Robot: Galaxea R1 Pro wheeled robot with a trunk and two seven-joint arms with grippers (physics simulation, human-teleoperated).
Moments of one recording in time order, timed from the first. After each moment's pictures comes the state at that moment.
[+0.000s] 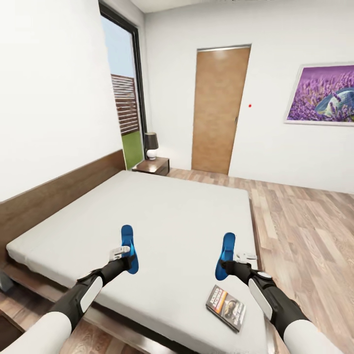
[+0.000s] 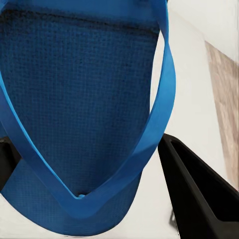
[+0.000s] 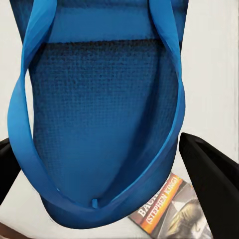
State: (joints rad) left arm -0.63 0.12 -0.11 -0.55 0.49 0.13 -0.38; right arm -0.57 -0.11 0.16 -0.70 -0.36 0.23 0.09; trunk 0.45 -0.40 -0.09
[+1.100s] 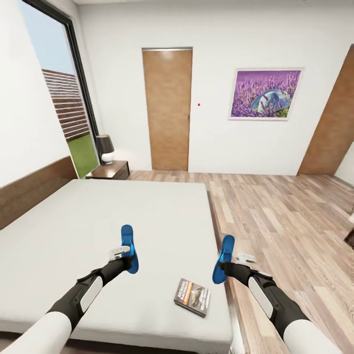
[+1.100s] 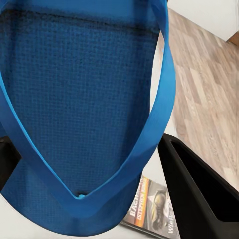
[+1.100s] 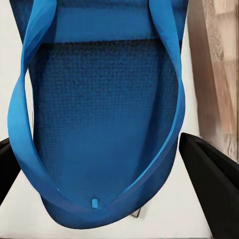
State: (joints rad) left arm -0.63 0.12 -0.11 -0.55 0.49 0.13 -0.38; right arm -0.57 -0.11 0.16 -0.71 -0.46 0.32 0.09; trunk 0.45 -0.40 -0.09
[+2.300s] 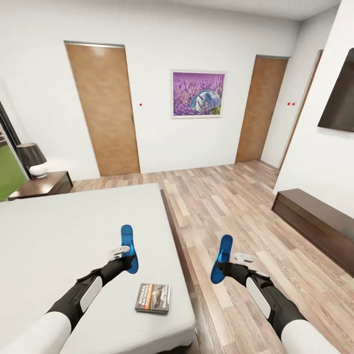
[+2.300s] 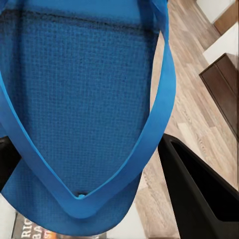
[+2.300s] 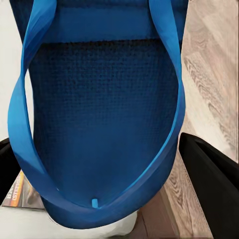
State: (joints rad) left arm -0.63 0.12 -0.11 -0.55 0.49 0.13 -0.38; right arm -0.57 -0.10 0.17 -0.71 -0.45 0.31 0.09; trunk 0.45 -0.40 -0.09
